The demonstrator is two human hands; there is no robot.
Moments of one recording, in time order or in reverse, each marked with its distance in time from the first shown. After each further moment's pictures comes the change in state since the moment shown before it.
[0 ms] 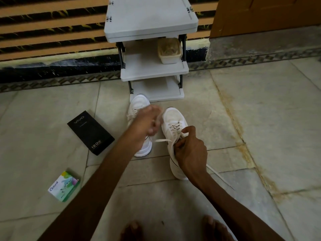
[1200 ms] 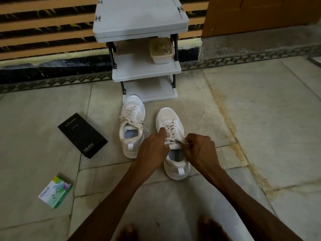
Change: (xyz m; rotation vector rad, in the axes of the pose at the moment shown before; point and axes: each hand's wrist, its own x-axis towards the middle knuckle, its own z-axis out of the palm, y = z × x) left_hand -0.008 -0.071 0.036 1.138 0.051 0.304; right_hand 0.018 0.026 -0.044 -0.191 -0.179 -0.107
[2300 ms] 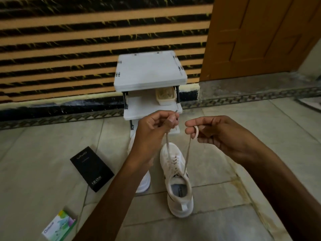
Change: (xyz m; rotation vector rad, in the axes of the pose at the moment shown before) left_hand 0.017 0.061 -0.143 -1.159 0.274 0.193; right_hand 0.027 -0.063 -0.181 1.017 -0.337 0.003
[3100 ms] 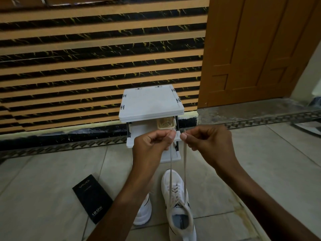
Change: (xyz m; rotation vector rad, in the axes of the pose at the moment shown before) left_hand 0.006 0.041 0.008 0.076 0.147 0.042; right_hand 0.009 -0.027 0.020 -0.356 0.417 -0.621
